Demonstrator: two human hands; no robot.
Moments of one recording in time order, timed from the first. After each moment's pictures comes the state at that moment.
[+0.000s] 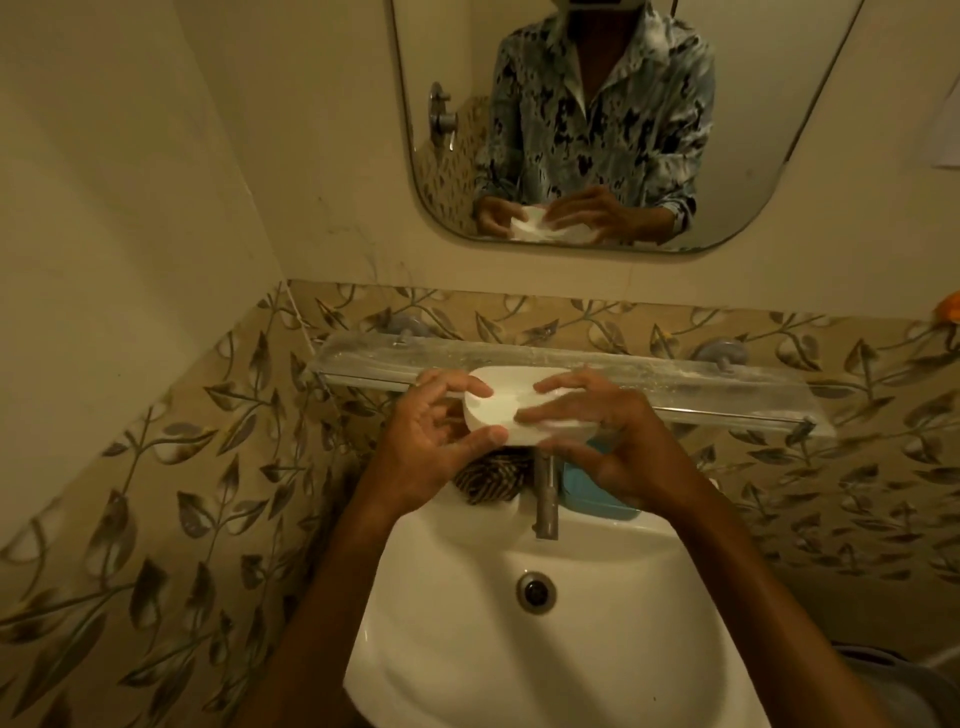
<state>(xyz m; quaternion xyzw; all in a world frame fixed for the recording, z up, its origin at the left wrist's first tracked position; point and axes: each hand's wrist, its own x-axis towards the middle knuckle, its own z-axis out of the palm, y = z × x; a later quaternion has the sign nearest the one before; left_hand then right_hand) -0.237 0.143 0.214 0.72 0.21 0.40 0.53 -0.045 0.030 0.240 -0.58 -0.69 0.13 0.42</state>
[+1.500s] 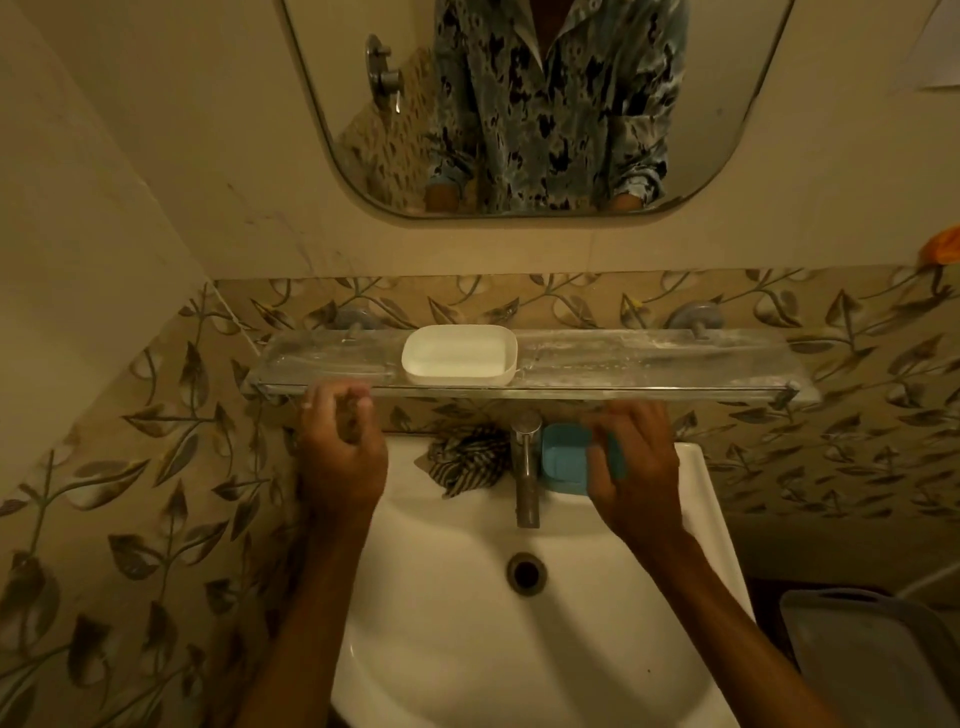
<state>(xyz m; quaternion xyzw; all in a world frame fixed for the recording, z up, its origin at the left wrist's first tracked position) -0.232 0.194 0.148 0.70 0.41 0.55 0.17 -0.011 0.028 0.131 -0.66 -0.54 -0.16 0.50</state>
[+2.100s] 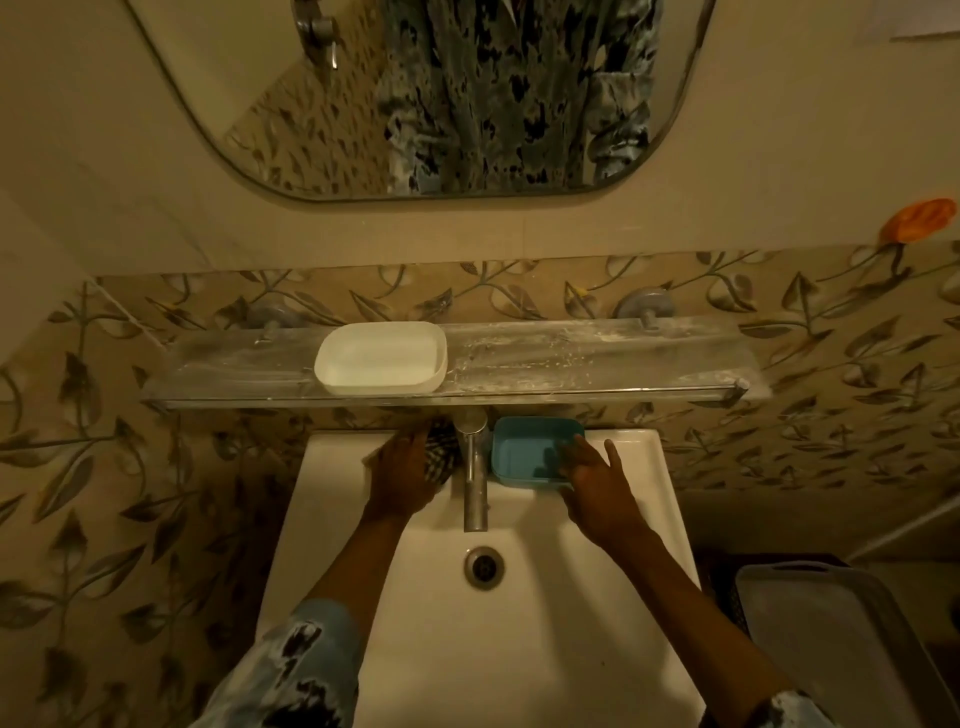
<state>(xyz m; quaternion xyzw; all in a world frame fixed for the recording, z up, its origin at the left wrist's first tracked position) -0.140 0.210 0.008 0.89 0.42 0.08 0.17 0.059 0.027 0.028 -0.82 -0.56 0.09 0.08</state>
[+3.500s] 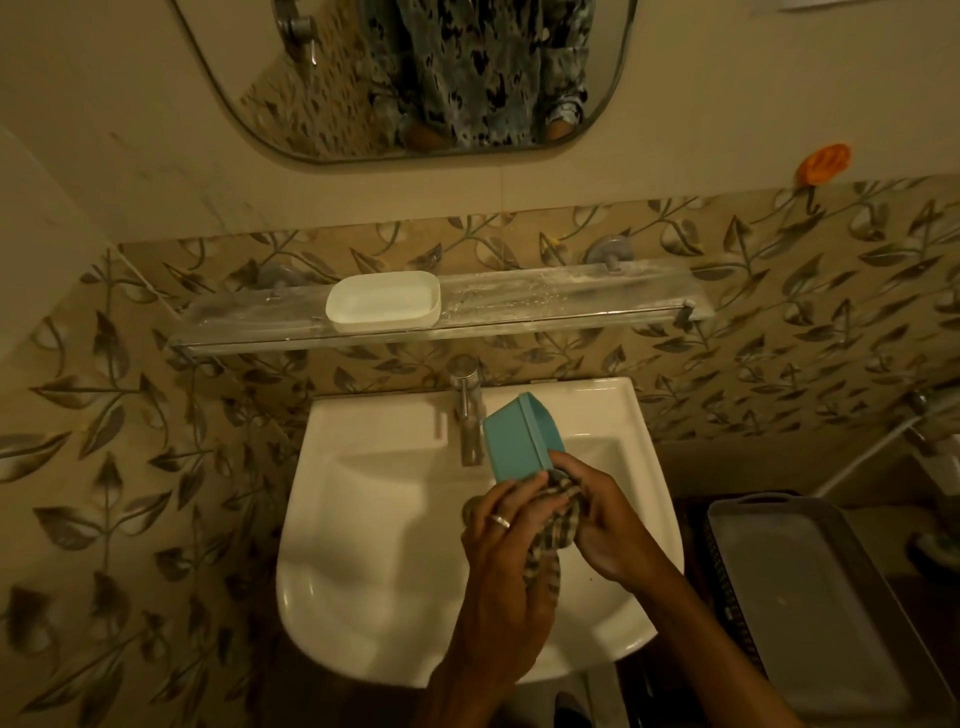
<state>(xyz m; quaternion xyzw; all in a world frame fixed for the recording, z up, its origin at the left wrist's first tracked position) -0.183 -0.042 0.109 0.84 0.27 0.30 0.35 -0.044 -0.081 0.109 -0.57 -0.43 0.37 0.59</state>
